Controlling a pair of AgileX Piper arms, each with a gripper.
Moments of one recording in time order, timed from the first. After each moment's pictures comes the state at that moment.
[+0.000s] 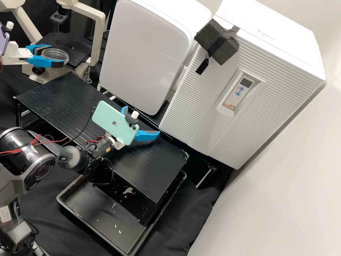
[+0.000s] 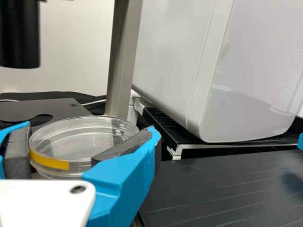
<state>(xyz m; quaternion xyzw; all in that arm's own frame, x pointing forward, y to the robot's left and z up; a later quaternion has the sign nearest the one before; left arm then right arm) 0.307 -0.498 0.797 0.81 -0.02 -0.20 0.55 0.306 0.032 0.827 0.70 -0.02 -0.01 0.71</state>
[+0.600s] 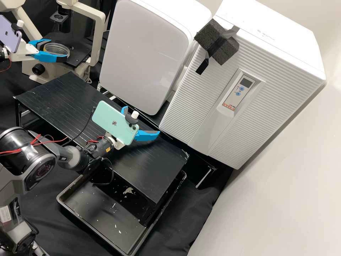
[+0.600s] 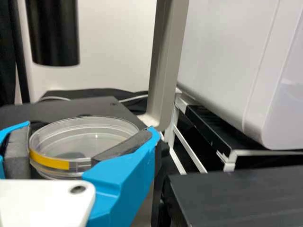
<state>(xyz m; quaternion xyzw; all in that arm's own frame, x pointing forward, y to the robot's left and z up) 0.342 -0.499 0.799 0.84 0.01 -0.13 0.53 0.306 0.032 0.827 0.70 -0.02 -0.01 0.71</state>
